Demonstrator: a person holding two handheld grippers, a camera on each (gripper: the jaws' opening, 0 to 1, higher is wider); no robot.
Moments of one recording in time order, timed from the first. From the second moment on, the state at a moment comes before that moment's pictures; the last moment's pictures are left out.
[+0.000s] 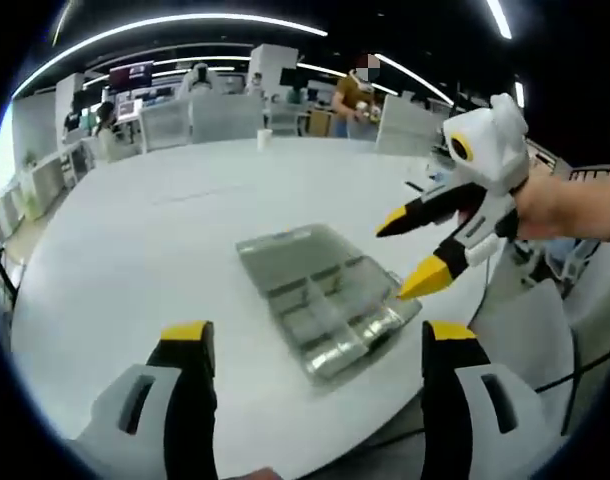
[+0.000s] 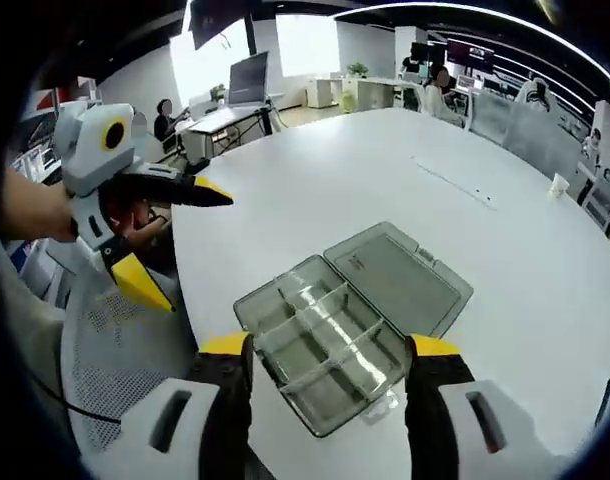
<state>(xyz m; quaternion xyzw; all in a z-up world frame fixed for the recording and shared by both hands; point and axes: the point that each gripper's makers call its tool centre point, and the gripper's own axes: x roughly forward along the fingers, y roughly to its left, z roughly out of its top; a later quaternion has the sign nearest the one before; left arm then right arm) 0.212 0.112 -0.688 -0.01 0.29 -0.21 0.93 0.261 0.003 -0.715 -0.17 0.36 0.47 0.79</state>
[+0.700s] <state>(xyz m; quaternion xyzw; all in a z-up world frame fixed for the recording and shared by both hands) 0.207 0.120 -0.688 -0.05 0.28 -0.16 0.94 0.236 -0.042 -0.706 -0.12 0.35 0.41 0.84</state>
